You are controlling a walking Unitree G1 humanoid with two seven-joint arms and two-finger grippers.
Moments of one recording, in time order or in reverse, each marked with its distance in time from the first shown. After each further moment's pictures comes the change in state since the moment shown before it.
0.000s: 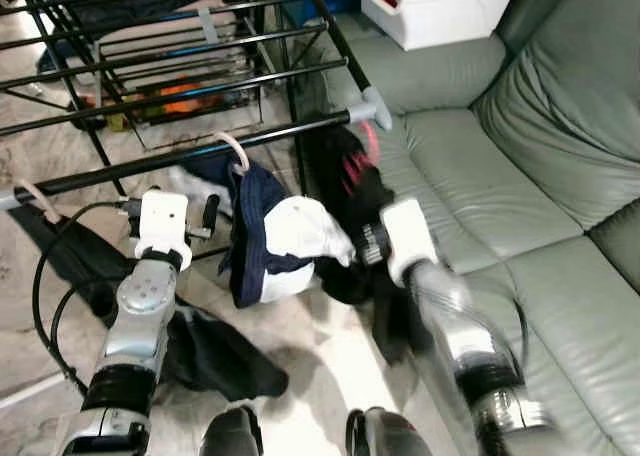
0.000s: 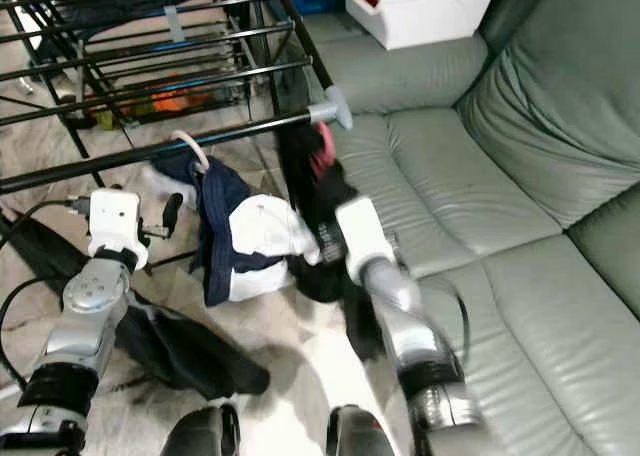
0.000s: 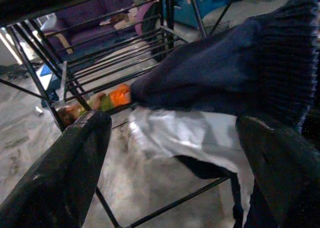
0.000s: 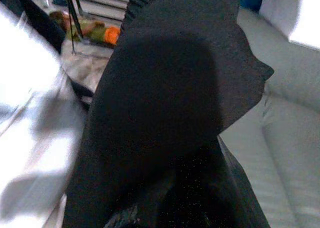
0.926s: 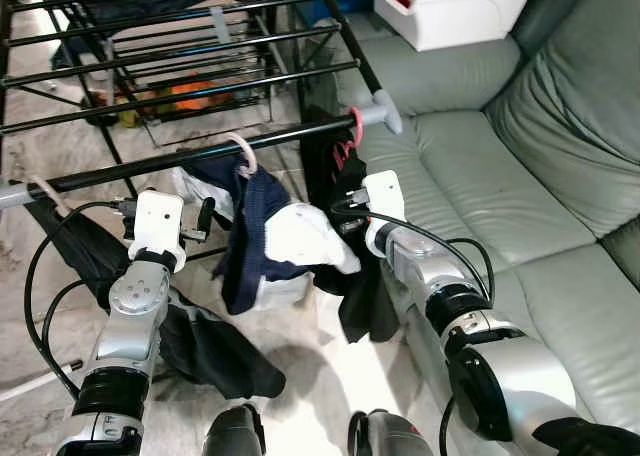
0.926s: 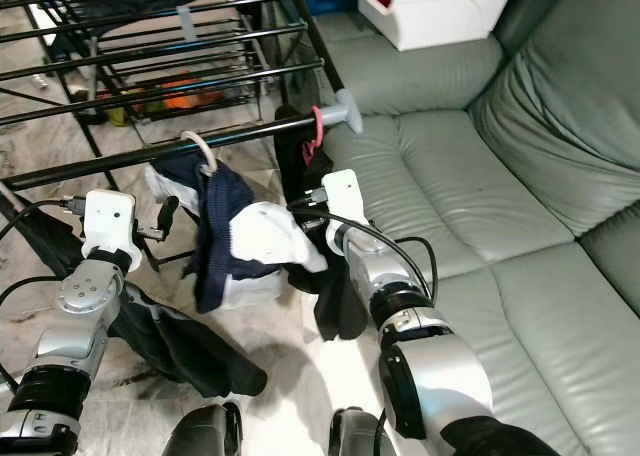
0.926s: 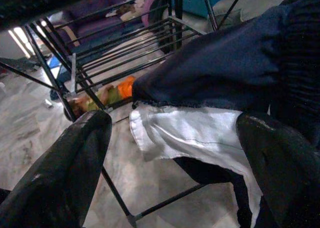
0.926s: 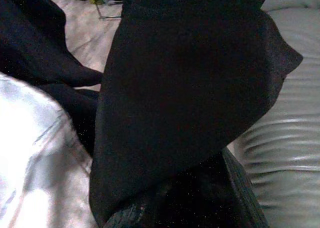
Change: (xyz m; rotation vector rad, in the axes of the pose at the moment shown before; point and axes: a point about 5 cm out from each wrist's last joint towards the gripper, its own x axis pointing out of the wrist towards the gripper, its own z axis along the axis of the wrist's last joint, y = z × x) left arm -0.003 0.005 -0.001 0.018 0.024 -0.012; right arm 0.036 0.010 0.000 0.256 0.281 0.074
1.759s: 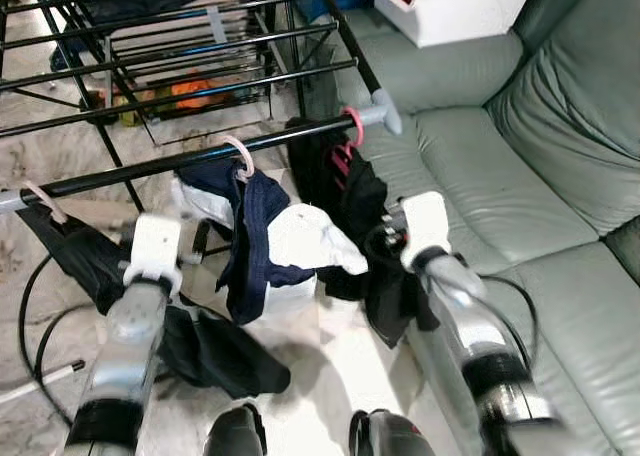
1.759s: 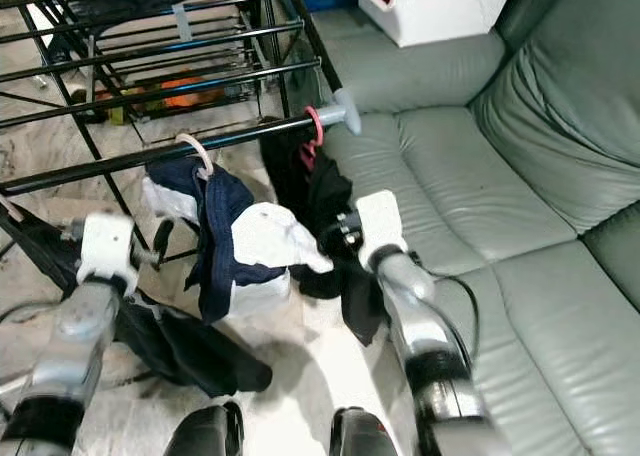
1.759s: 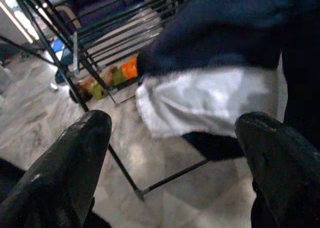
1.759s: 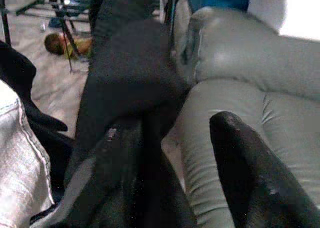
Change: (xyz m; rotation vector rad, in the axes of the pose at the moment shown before) left arm -0.027 0.000 -0.023 0.029 0.077 0.019; right arm -0.056 -0.025 -0.019 -0.142 -0.345 -0.123
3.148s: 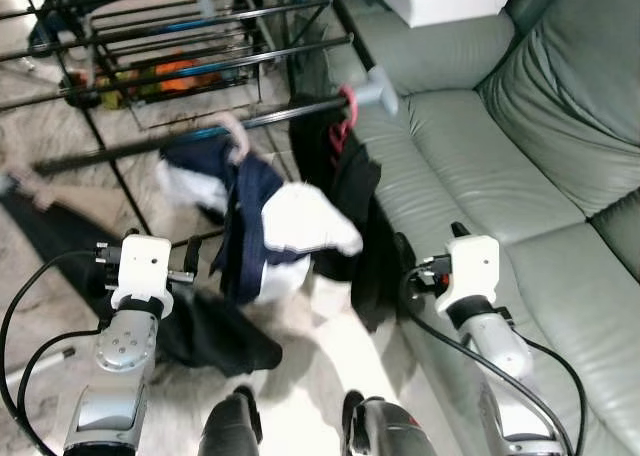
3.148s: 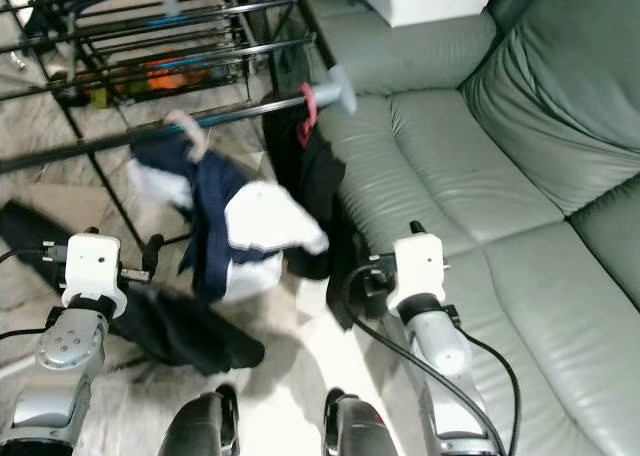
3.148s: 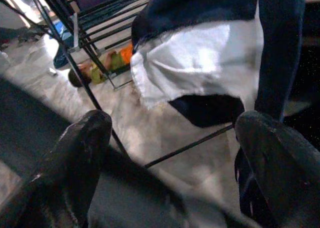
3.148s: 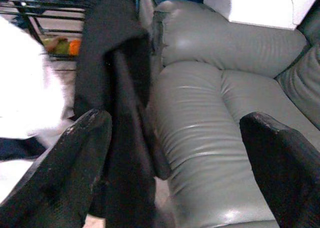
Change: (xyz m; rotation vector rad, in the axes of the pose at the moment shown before) left arm -0.028 0.002 0.002 -0.013 0.015 0.036; right arm -0.069 0.001 0.005 0.031 -0.033 -0.132
